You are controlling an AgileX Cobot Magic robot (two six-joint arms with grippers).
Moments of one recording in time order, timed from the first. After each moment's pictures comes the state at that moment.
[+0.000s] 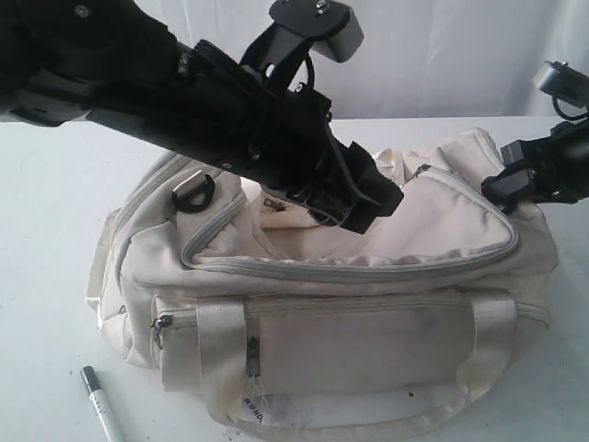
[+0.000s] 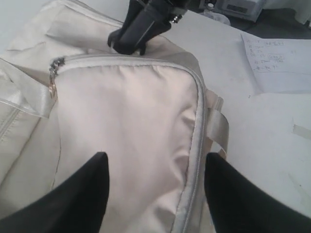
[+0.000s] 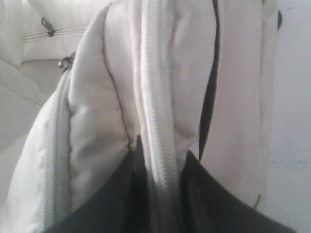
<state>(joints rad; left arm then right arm) -0.68 1.53 -1.26 -0.73 0.54 0.78 -0.22 1.74 -1.17 0.82 0.97 -0.89</state>
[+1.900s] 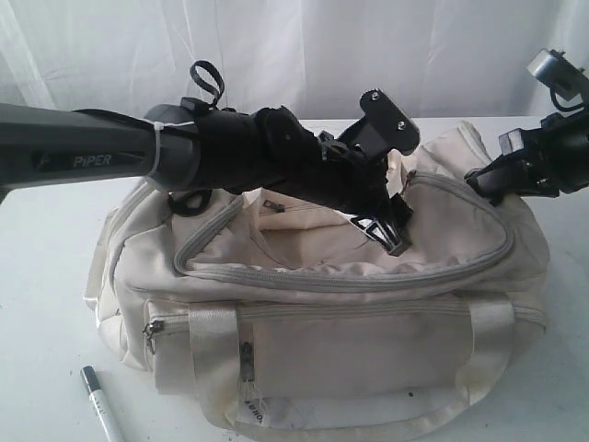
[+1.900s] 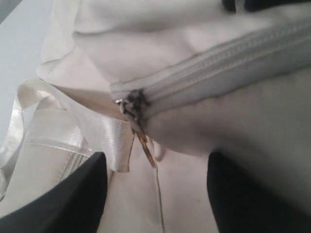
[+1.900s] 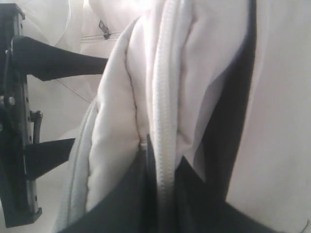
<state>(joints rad) -0.67 2.08 -1.59 -0.73 0.26 1.07 -0.22 1.74 -1.17 0.93 1.08 -0.98</state>
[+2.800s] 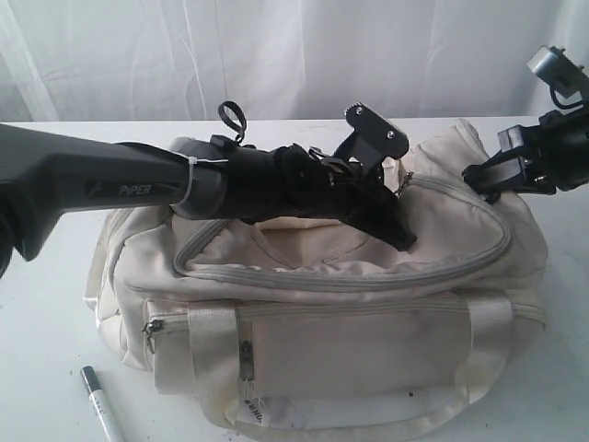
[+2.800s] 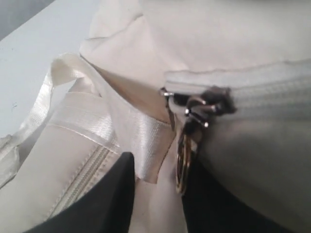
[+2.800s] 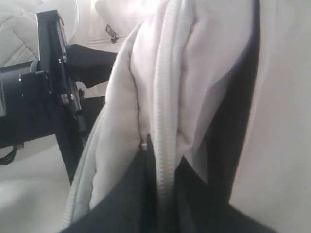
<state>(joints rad) -0.69 2.18 -1.60 -0.72 0.04 0.92 -0.22 1.74 -1.17 0.96 1.08 -1.00</state>
